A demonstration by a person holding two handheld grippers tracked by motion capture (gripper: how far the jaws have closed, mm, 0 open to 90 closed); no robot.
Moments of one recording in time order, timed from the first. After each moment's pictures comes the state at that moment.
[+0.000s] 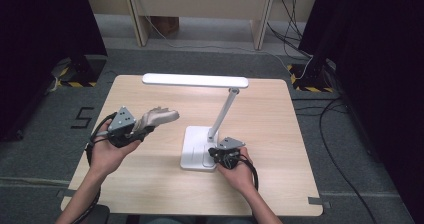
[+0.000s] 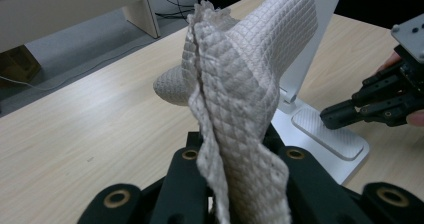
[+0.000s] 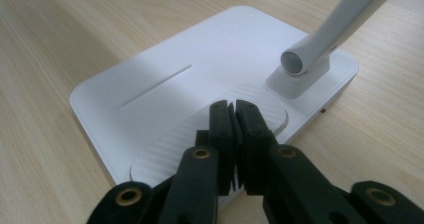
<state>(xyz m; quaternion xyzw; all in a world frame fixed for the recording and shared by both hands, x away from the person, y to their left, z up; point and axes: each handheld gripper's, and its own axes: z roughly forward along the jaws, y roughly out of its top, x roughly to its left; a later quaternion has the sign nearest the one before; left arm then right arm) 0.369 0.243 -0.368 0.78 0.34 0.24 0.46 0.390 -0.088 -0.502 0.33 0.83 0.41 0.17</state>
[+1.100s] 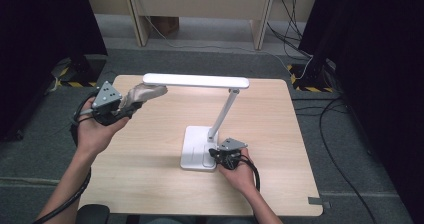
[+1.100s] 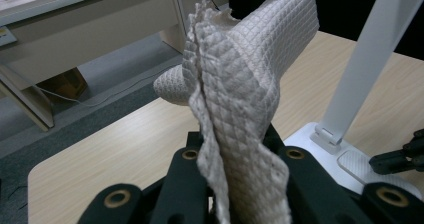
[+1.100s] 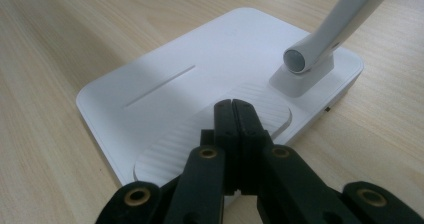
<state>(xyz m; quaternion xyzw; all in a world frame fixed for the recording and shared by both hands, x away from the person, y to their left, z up) 0.390 0.262 -0.314 0.76 0.36 0.30 0.45 0.389 -0.092 -0.506 0.33 0.82 0.43 0.16</state>
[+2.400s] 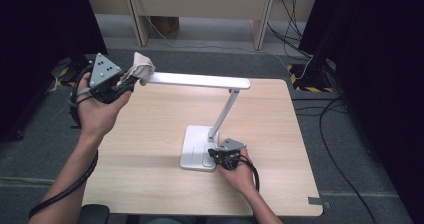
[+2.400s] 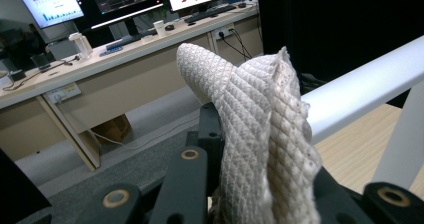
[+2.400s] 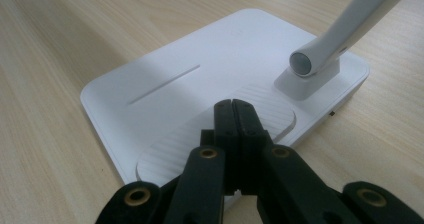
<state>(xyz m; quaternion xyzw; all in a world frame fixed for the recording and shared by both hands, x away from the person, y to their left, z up) 0.394 0.235 -0.248 0.70 0.34 0.40 0.49 0.388 -0.090 -0.506 0.32 0.83 0.43 0.16</state>
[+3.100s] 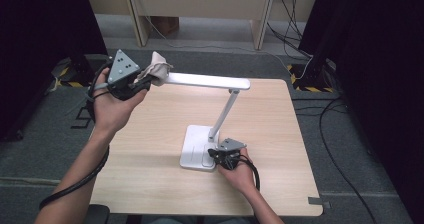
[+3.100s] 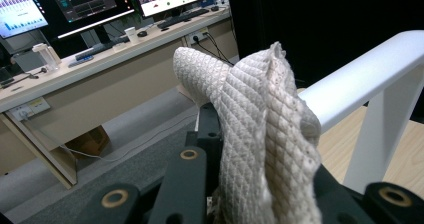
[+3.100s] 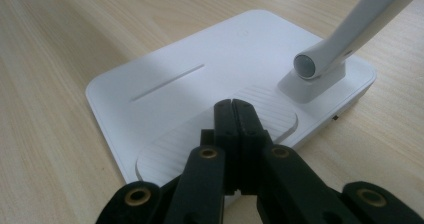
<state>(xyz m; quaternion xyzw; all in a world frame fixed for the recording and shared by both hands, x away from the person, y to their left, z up) 0.406 0.205 -0.246 0.72 0.31 0.37 0.49 0.389 -0.090 -0.506 0.32 0.83 0.43 0.16</state>
